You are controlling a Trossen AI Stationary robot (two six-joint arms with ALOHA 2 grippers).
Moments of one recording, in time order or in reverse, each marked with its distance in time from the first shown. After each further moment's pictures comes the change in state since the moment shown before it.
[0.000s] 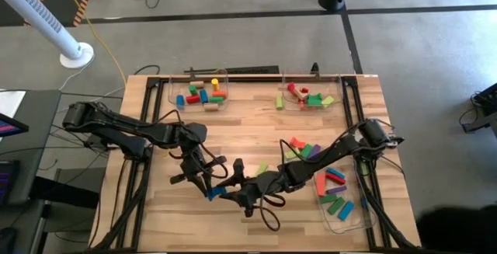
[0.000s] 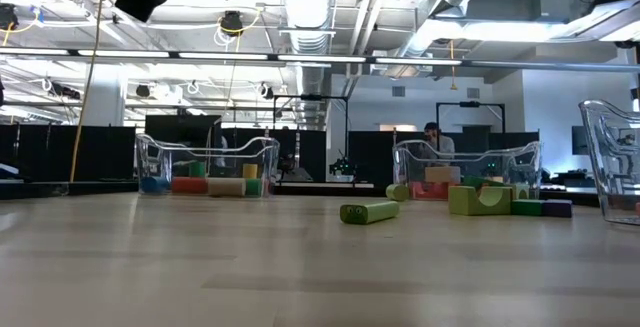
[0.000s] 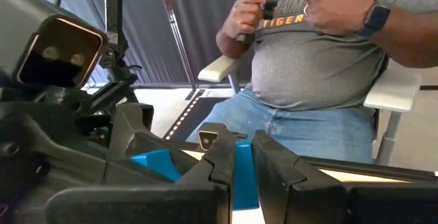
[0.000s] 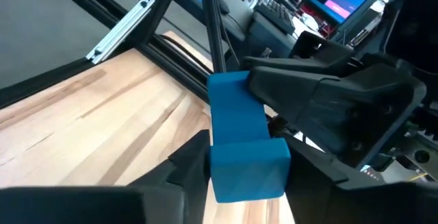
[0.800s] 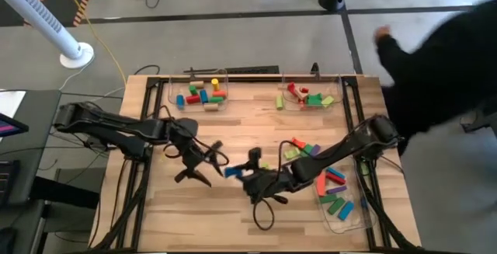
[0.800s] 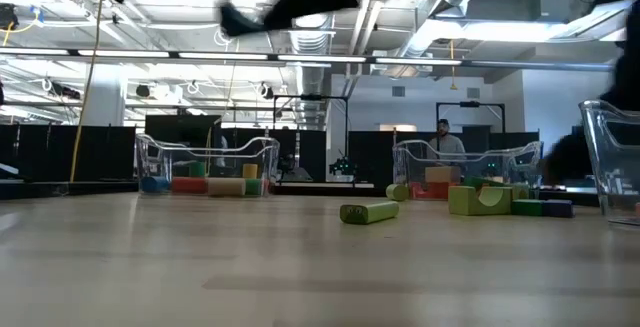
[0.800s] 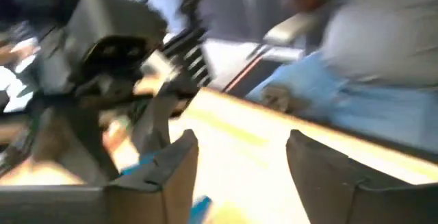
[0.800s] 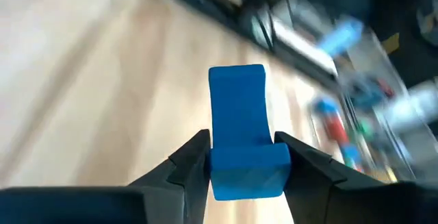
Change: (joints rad) left arm 0.016 -0.133 0.001 -0.138 -0.322 -0.050; right arm 0.008 -0.102 -0.002 -0.453 0.320 0.268
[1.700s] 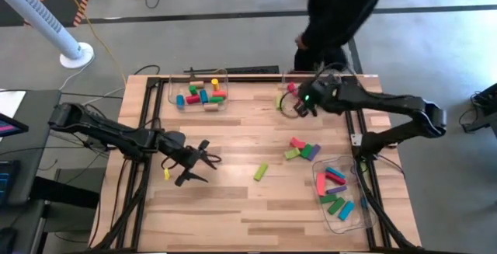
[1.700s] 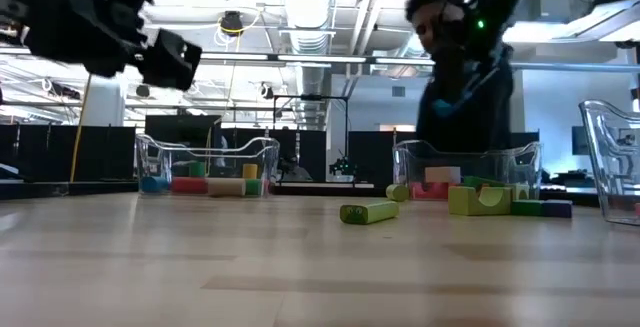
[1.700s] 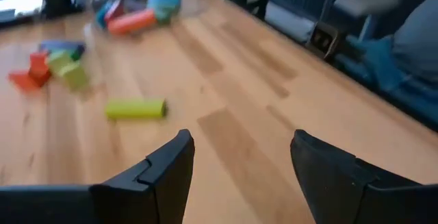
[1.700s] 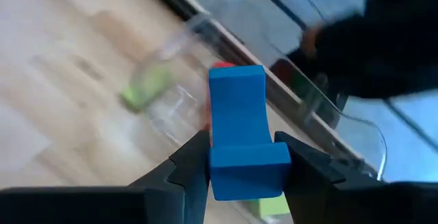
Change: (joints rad) left arm -0.063 -0.129 -0.387 0.223 -0.363 -0.345; right arm -0.721 -0.597 -0.290 -0.802 0.029 0.584
